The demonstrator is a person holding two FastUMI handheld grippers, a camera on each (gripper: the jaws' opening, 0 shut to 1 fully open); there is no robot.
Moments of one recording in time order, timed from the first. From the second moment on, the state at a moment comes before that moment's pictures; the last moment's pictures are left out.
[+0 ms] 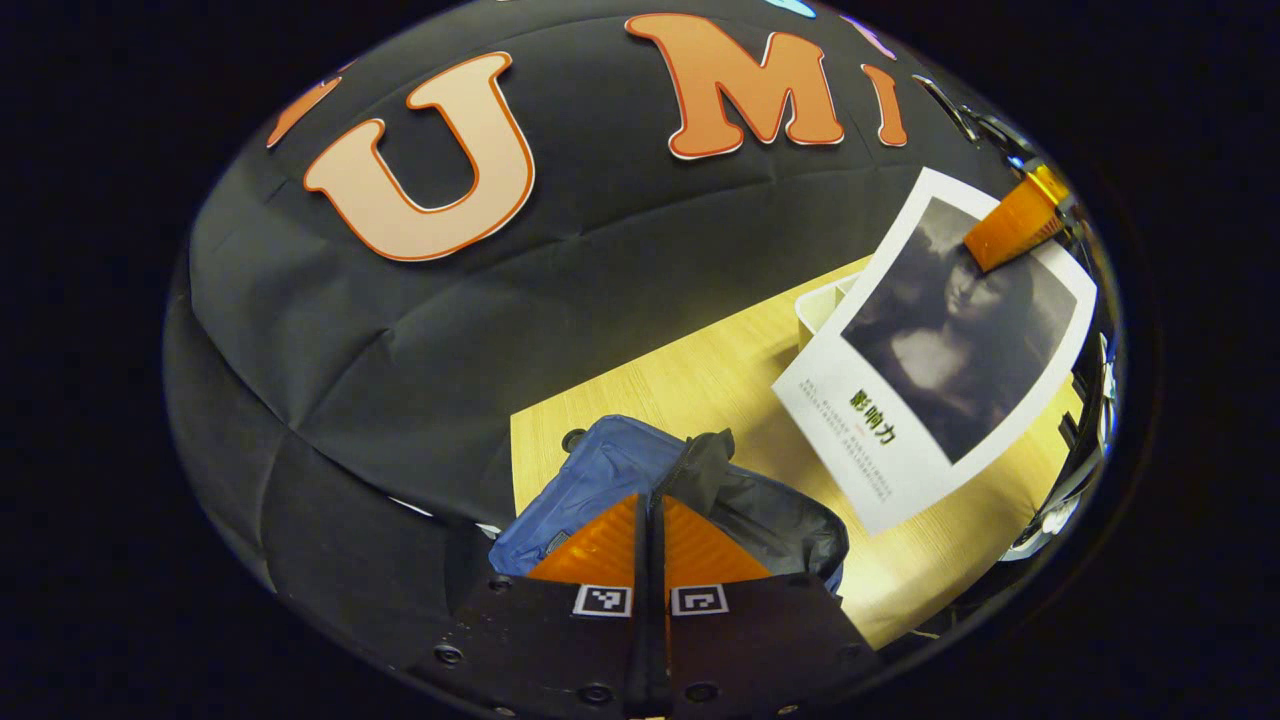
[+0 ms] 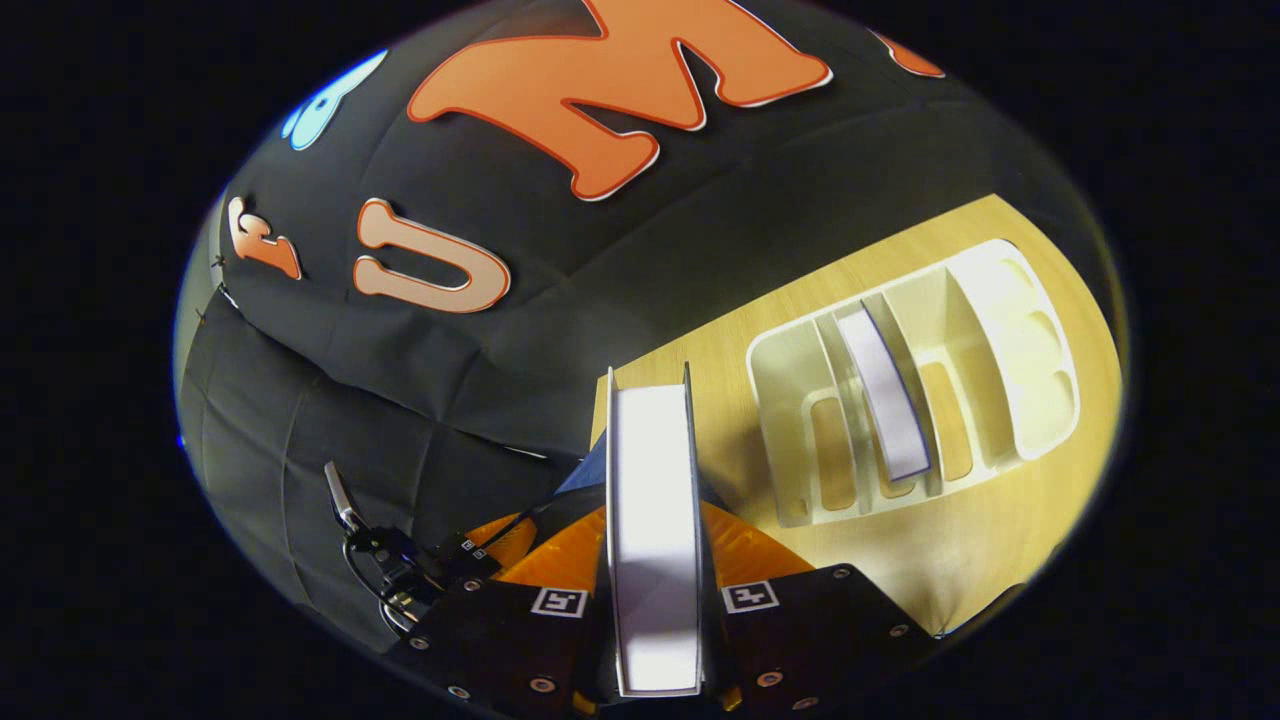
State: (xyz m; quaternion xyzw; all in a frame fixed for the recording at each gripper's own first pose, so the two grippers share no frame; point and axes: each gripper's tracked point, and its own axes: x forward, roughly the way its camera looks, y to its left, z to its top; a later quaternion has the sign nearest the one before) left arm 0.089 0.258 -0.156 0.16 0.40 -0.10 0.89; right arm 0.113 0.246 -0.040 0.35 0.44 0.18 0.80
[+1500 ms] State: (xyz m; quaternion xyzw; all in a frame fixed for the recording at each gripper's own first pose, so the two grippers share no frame) left arm 0.061 0.238 -0.168 0.15 0.39 -0.19 0.89; right arm 0.101 0.404 -0.183 0.52 0.42 0.06 0.75
